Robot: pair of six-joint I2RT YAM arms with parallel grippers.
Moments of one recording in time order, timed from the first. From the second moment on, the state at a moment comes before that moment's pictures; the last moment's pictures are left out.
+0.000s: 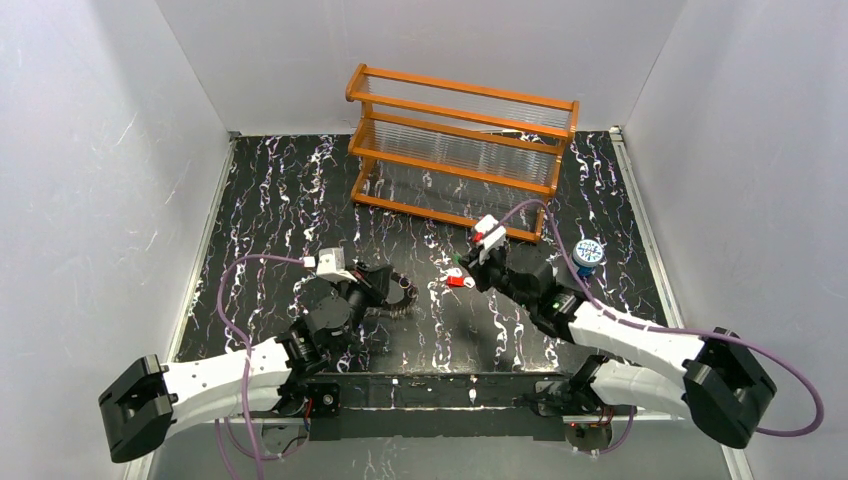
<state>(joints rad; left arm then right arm) -1.04 0.82 0.22 0.54 -0.70 -0.72 0.91 1.04 0.47 0.35 0.11 -0.07</state>
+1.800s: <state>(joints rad) -1.04 0.16 0.78 -0.49 -0.83 -0.24 0.58 0.26 0.80 -0.48 0.53 0.32</state>
